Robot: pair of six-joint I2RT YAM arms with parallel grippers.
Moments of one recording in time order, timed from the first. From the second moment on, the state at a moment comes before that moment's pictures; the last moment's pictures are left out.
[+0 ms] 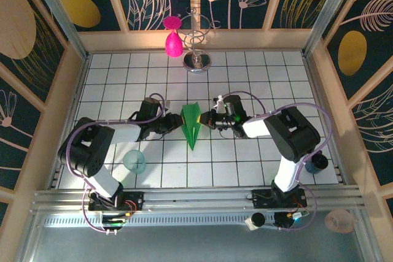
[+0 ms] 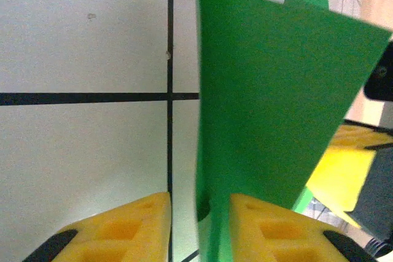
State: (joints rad) left arm -0.44 1.66 0.65 0.26 0.54 -0.87; right arm 0.56 1.81 0.71 0.52 -0.62 0.92
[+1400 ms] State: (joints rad) left arm -0.44 1.66 0.64 0.28 0.44 -0.87; right arm 0.70 1.64 0.83 0.09 -0.28 0.79
